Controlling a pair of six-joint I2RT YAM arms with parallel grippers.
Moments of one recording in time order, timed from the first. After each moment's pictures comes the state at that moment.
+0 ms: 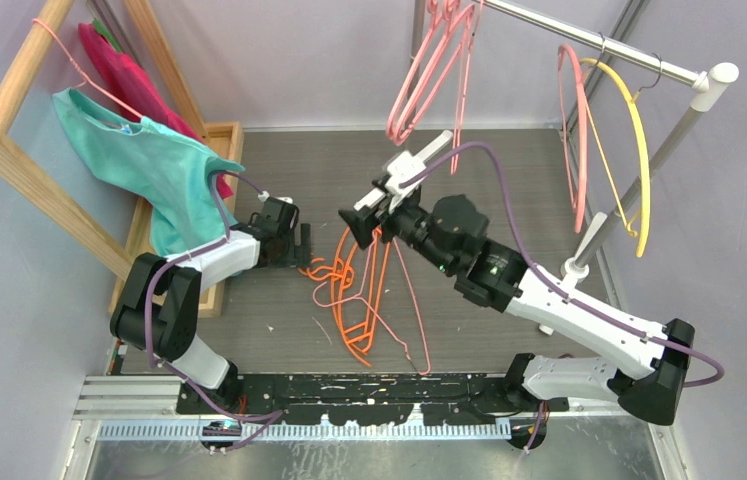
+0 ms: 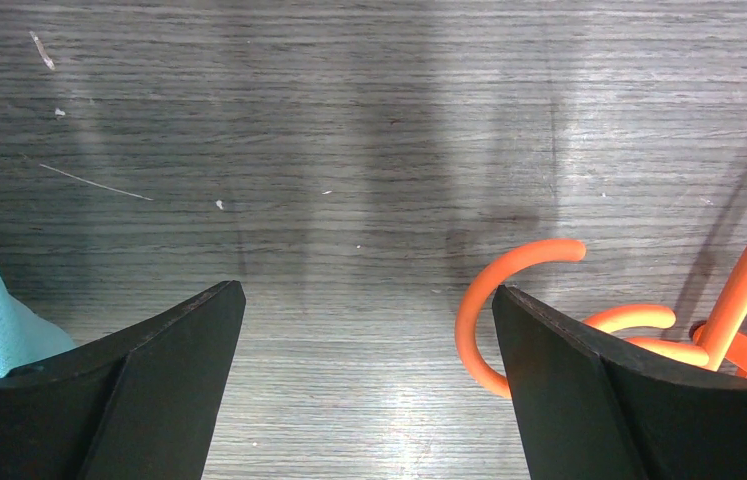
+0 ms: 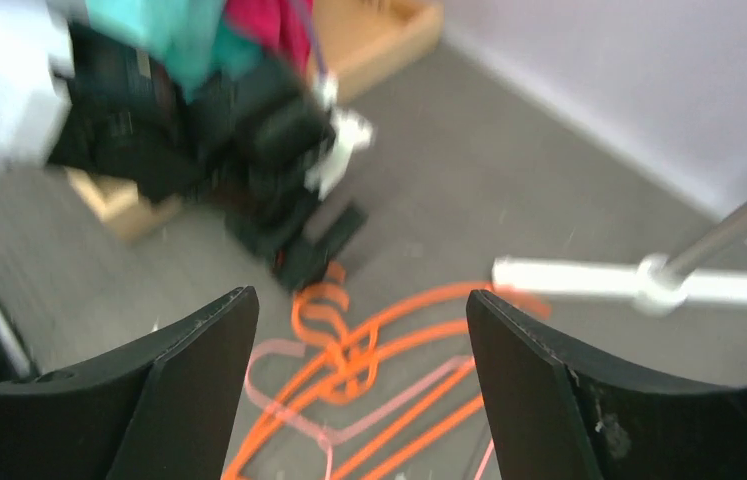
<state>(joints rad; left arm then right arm) -0.37 1.57 0.86 -0.35 -0.19 -0.35 1.02 1.14 1.07 0.02 0.23 -0.04</state>
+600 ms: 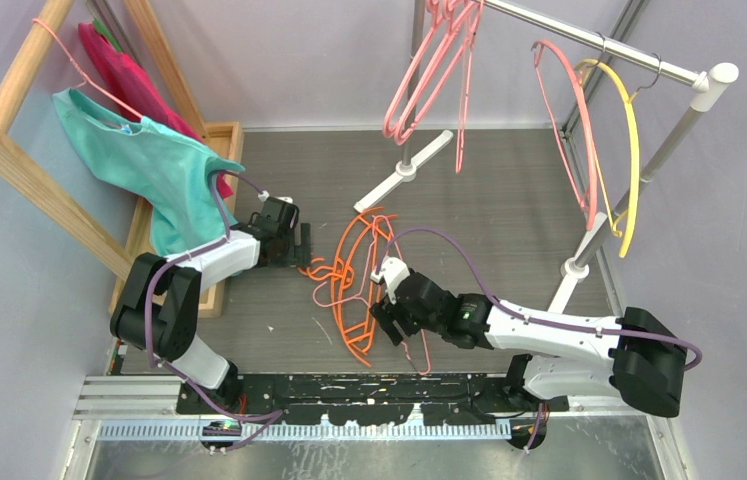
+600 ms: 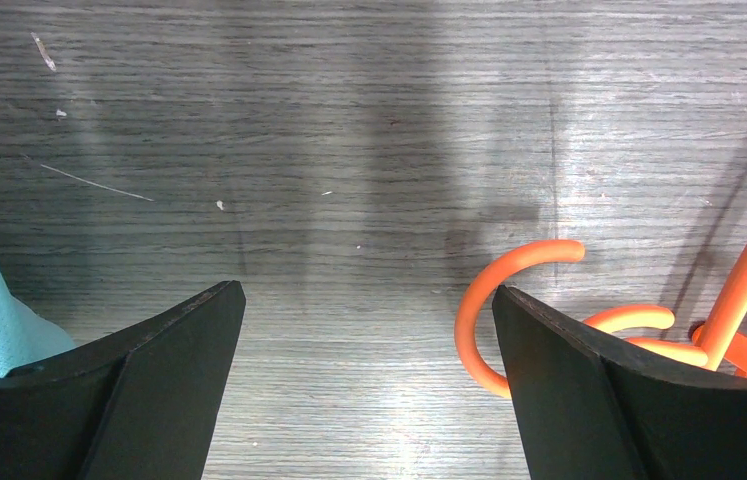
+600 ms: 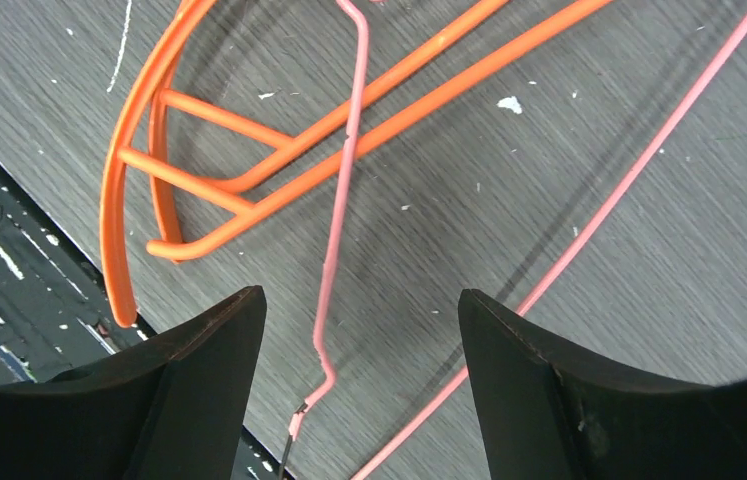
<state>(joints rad) -0.37 1.57 0.86 -0.35 -0.19 -0.35 1.10 1.14 0.57 -0.22 0.16 0.21</state>
